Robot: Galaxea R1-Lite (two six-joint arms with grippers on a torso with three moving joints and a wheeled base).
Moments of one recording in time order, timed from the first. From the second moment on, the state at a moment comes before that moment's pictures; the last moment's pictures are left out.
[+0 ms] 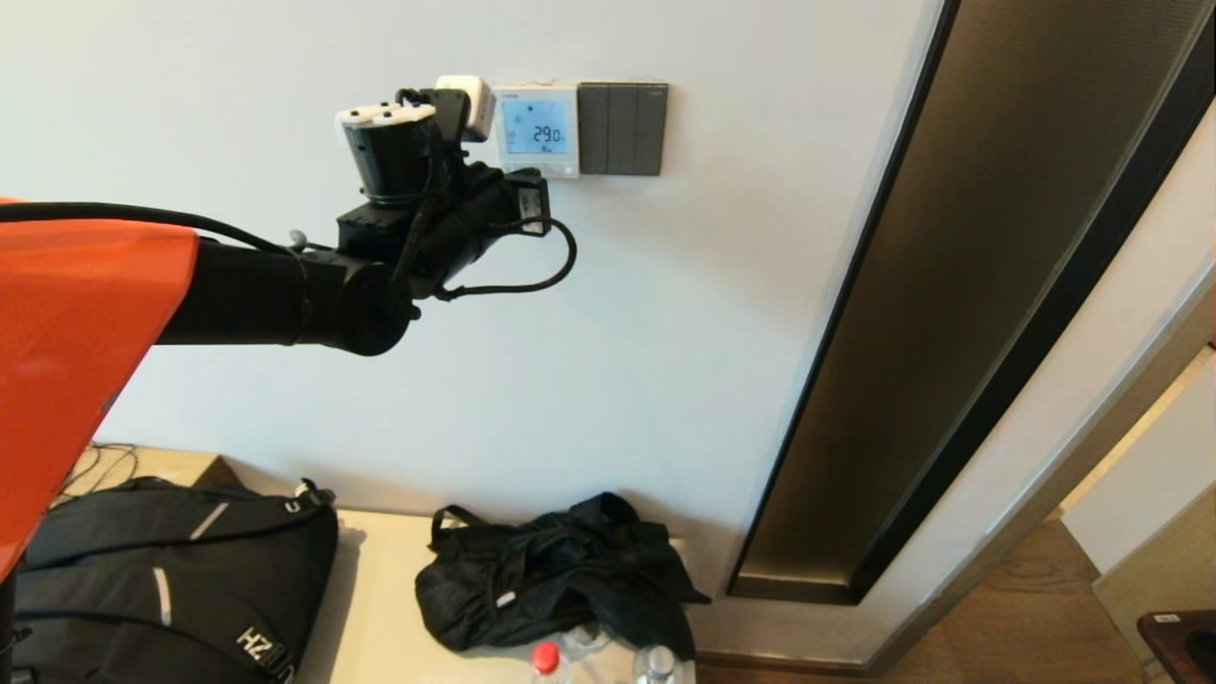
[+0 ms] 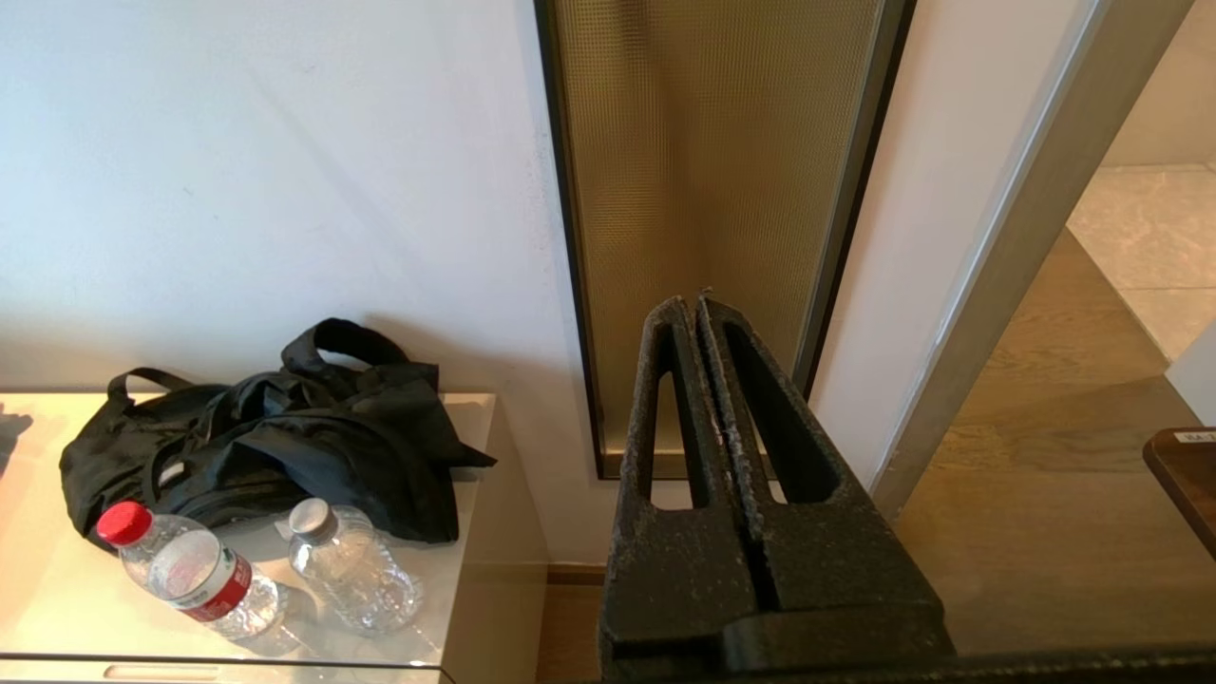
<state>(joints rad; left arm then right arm) -0.47 2.10 -1.64 -0.65 0.03 0.01 0.00 0.01 0.00 0.00 0.01 -0.01</state>
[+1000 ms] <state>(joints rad) -0.45 2.15 -1.72 -0.61 0.03 0.01 0.00 0.01 0.00 0.00 0.01 -0.01</state>
